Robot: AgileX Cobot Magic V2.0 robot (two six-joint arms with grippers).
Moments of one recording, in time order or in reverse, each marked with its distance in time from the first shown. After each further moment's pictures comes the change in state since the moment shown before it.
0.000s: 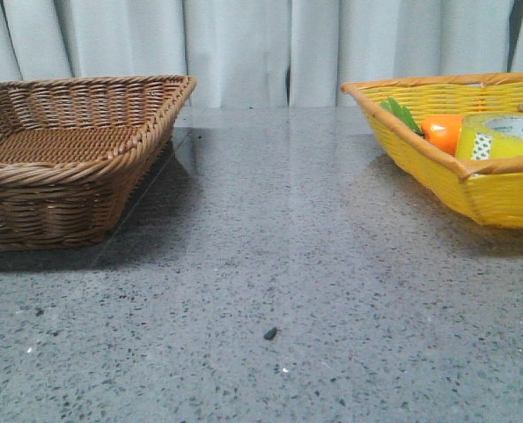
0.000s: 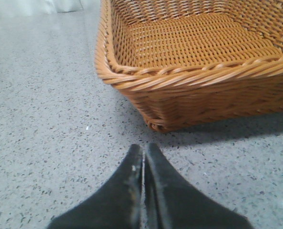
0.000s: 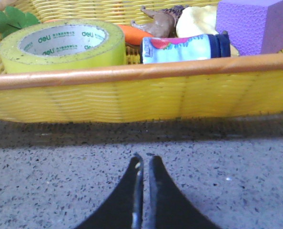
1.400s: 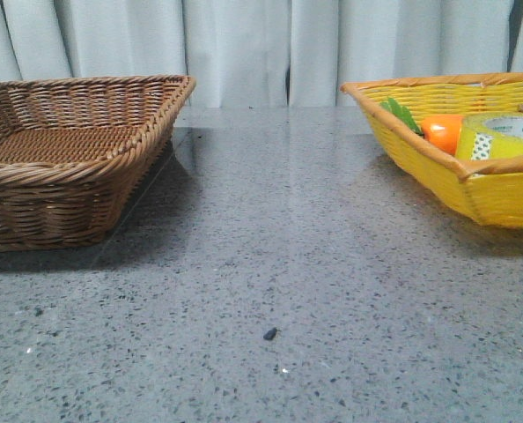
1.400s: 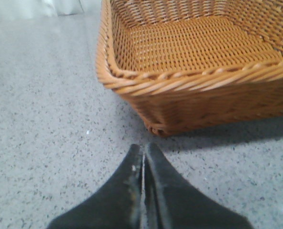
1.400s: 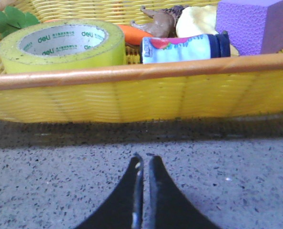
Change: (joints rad) left arm 0.000 0.000 0.000 0.000 -0.017 0.000; right arm 0.000 0.000 0.000 0.000 0.000 0.000
